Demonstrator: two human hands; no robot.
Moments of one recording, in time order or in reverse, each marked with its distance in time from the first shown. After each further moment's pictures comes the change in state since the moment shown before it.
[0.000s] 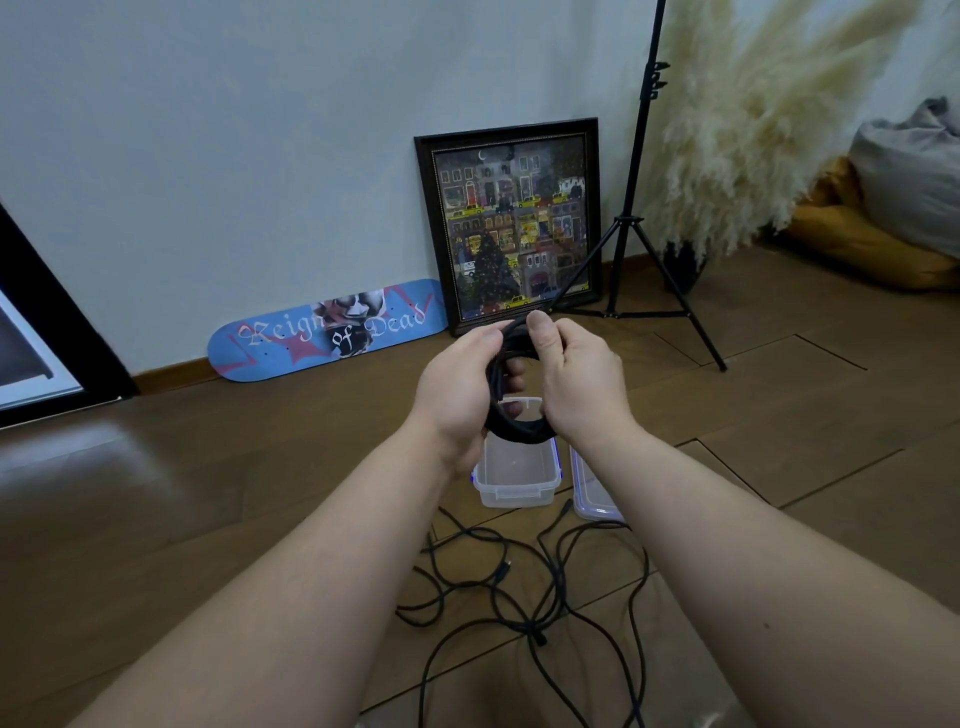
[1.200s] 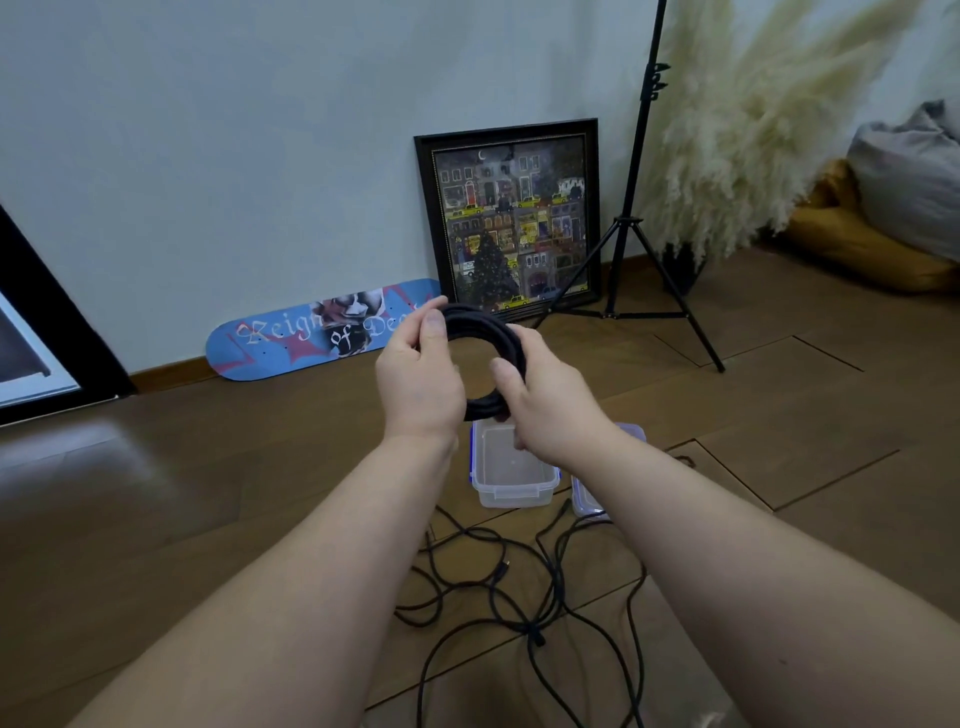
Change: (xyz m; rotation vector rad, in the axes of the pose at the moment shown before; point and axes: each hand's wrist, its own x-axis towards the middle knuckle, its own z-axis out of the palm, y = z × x) left_hand 0.015 -0.006 -0.017 0.038 0.424 0.298; right_hand -0.013 -0.010 0.011 -0.044 -0.304 -0.029
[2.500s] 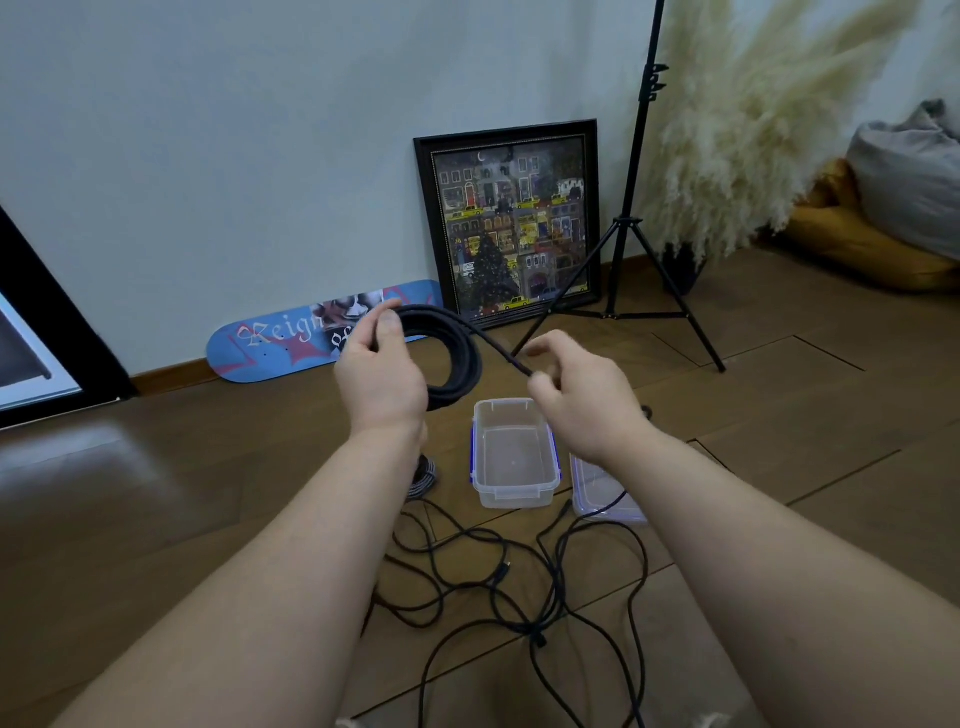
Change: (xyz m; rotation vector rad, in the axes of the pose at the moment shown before) left_hand 0.025 -0.009 -0.015 -0.025 0.197 -0.032; right_hand -0.005 0.017 -0.027 -0.188 0.053 -0.060
